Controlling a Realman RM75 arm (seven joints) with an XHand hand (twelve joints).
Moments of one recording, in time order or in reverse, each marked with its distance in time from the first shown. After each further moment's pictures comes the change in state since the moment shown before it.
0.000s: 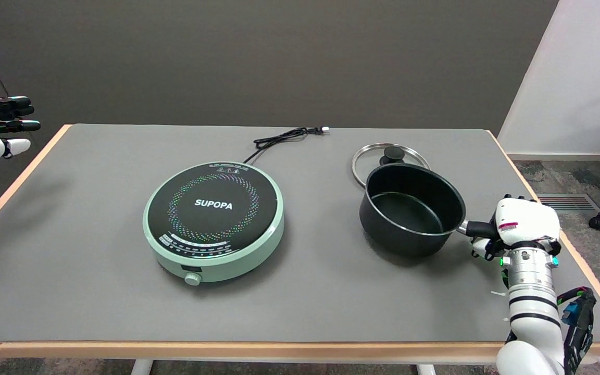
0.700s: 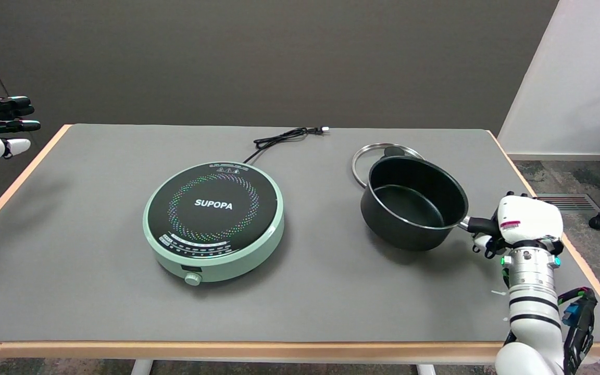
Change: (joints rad) arm -0.011 0.006 -0.024 0.012 0.011 0.047 -0.002
